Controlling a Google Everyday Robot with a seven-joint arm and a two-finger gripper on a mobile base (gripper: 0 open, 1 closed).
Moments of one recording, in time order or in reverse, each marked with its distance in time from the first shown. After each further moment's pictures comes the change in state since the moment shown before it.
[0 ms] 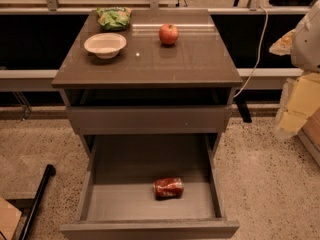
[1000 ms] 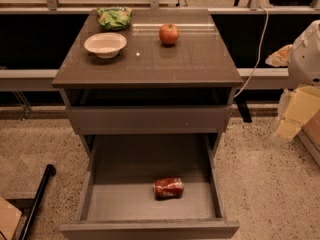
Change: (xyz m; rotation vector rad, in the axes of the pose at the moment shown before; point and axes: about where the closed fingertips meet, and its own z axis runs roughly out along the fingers) arm 0.014 -0.005 0.031 -0.031 -0.061 -0.003
